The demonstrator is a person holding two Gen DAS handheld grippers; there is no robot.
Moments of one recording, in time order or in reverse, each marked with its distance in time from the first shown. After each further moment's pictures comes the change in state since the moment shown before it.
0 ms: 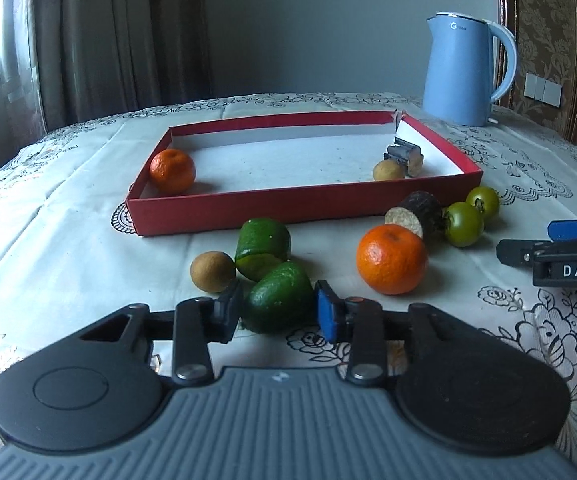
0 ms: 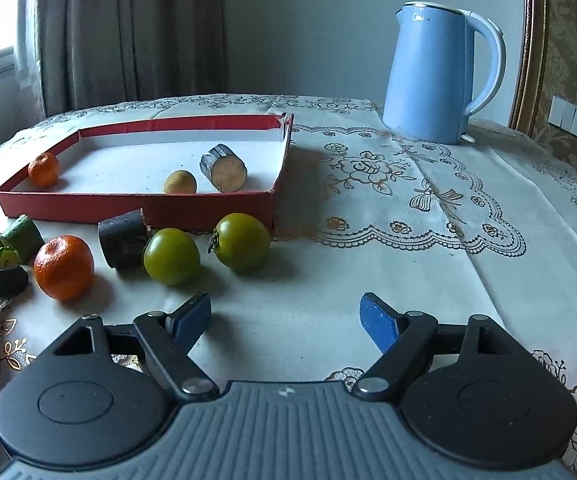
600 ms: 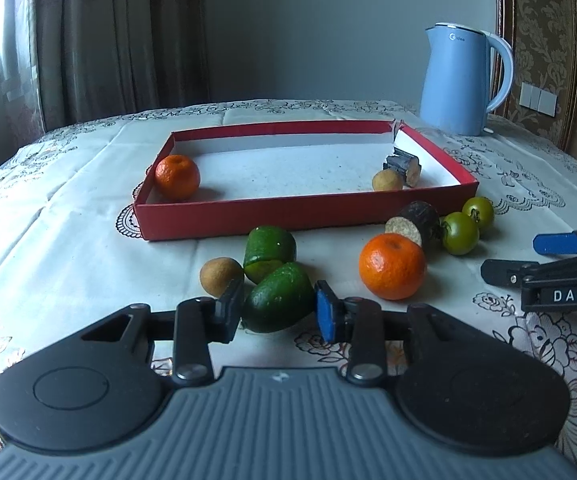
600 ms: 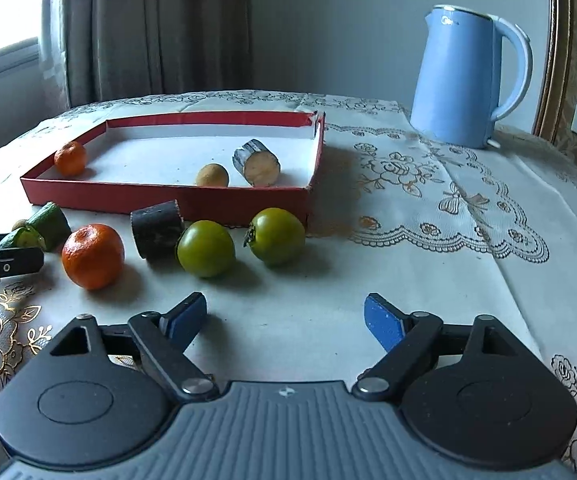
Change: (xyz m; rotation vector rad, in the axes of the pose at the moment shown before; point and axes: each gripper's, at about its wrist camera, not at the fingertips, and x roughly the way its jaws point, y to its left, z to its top) left arm -0.007 0.011 0.003 -0.017 -0.012 -0.026; right arm -0.001 0.008 0.000 -0.030 0.011 0.071
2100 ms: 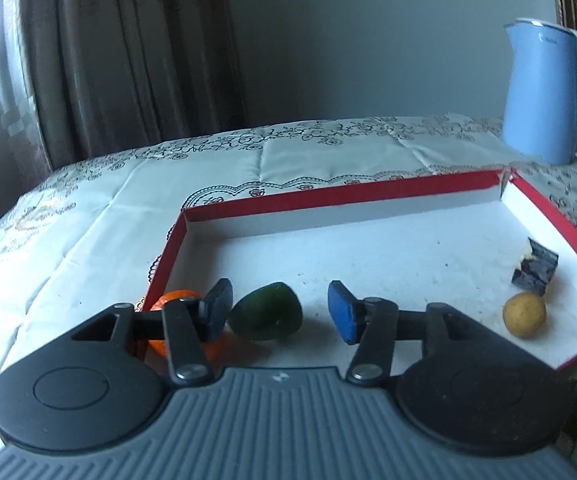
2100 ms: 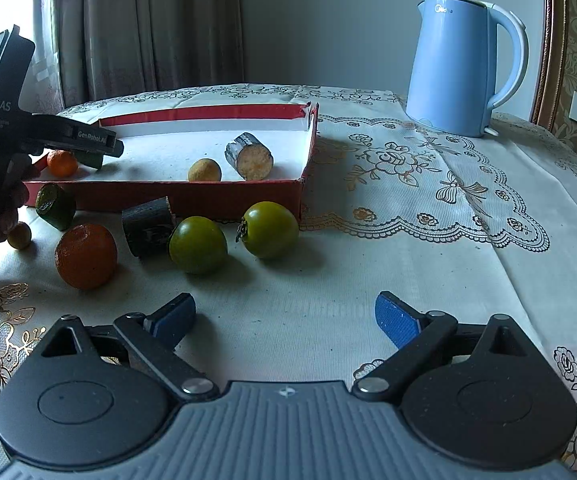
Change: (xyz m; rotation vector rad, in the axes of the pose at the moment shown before) left arm 0.132 0.021 0.097 0.048 -0.002 0.152; right arm 0.003 -0.004 -0.001 0.018 0.014 -0.003
